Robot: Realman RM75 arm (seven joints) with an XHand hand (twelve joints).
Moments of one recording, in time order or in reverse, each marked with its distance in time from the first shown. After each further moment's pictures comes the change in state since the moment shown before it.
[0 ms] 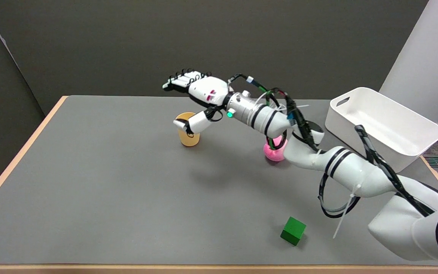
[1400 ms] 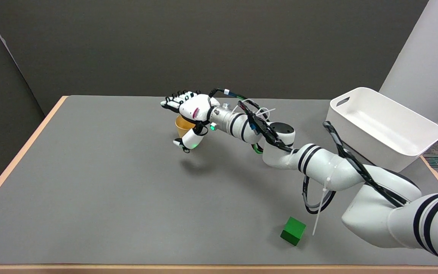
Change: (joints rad) arm 0.122 -0.150 -0.129 -0.256 -0.211 -0.160 0.005
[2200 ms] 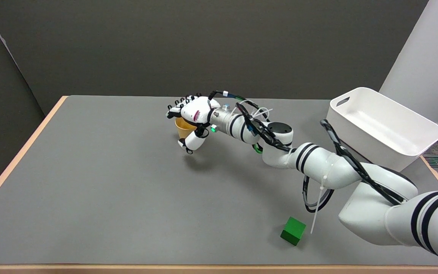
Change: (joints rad) arm 0.020 -0.016 -0.009 -0.058 -0.048 0.003 -0.002
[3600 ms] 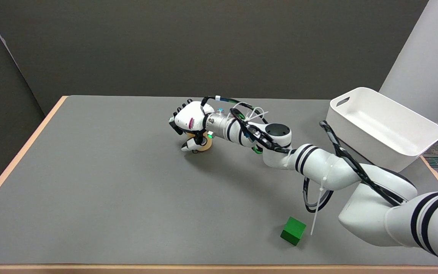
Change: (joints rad) arm -0.005 -0.003 -0.006 0.004 -0.117 0.078 -0.004
